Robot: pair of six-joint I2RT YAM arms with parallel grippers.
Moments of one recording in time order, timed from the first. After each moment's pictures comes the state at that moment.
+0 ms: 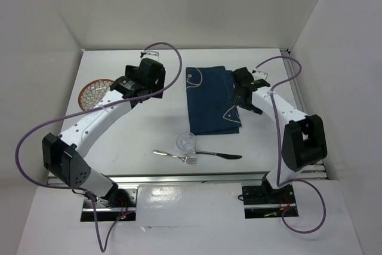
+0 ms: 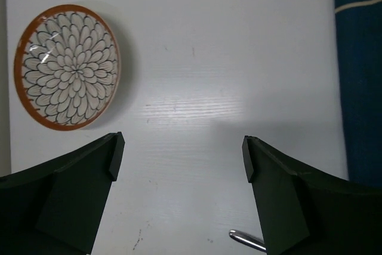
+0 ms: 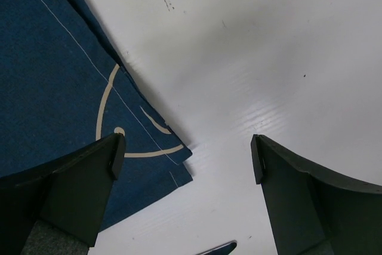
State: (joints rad) left arm -0.53 1.48 1.43 -0.74 -0.59 -0.25; right arm 0.33 1.60 1.20 -0.75 0.51 0.70
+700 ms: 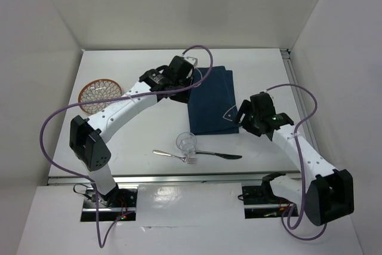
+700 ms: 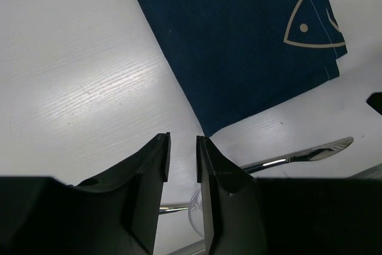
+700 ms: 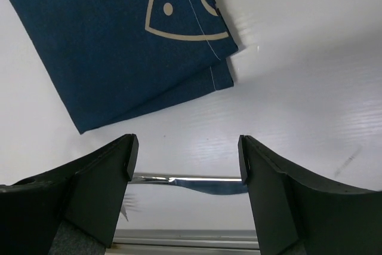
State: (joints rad) left arm -0.70 1.73 1.71 -0.84 -0.16 -0.34; right arm 0.29 1.07 0.77 -0.61 0.09 0.73
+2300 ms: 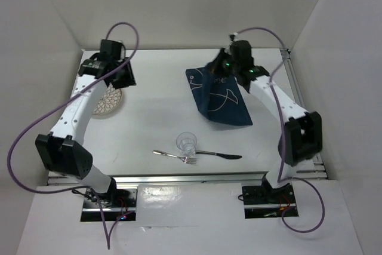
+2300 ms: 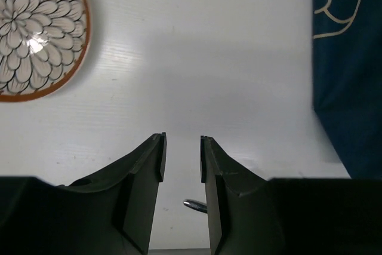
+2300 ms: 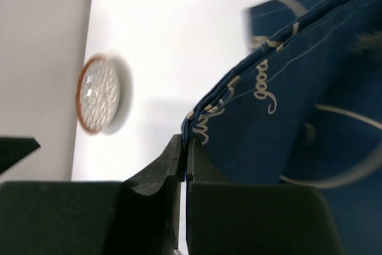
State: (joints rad) left arm -0.21 1.58 1.65 -0.95 -0.09 -0.39; right arm 0.30 1.59 1.35 -0.23 -0.20 0.67
